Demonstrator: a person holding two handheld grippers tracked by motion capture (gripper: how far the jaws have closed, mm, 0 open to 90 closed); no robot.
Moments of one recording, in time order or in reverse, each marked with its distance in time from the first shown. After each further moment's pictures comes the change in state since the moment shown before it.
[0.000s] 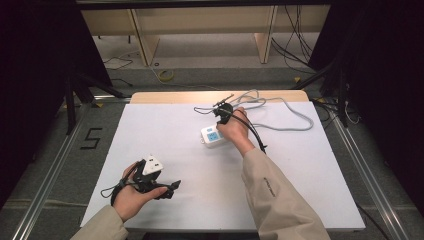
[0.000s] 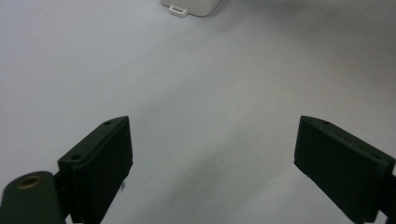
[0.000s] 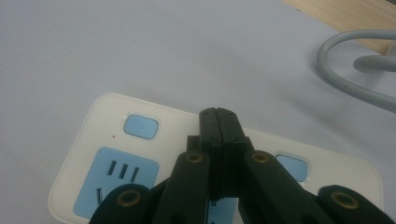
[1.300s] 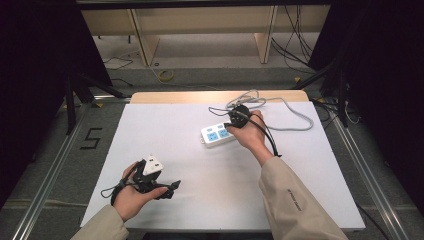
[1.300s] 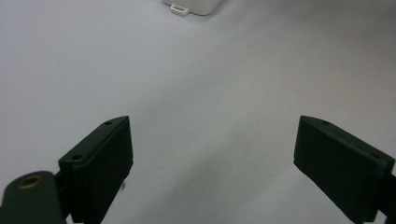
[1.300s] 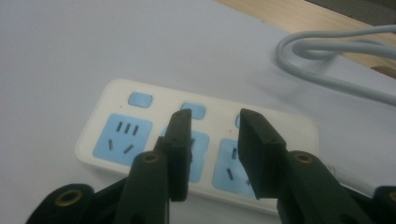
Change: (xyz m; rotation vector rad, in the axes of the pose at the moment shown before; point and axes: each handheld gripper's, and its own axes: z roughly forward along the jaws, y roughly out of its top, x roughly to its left) left arm 0.000 0.000 0.000 0.005 0.009 0.002; right arm -0.018 -0.032 -0.046 -0.128 0.025 0.054
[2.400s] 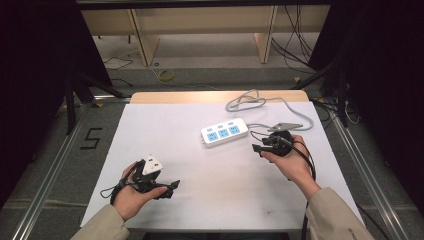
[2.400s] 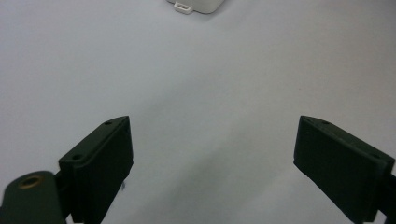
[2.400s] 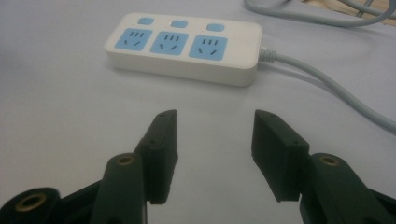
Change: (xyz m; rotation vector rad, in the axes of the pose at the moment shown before) left arm 0.001 -0.001 0.000 0.001 0.007 -0.012; right arm -0.032 -0.099 -0.094 -0.088 0.072 0.045
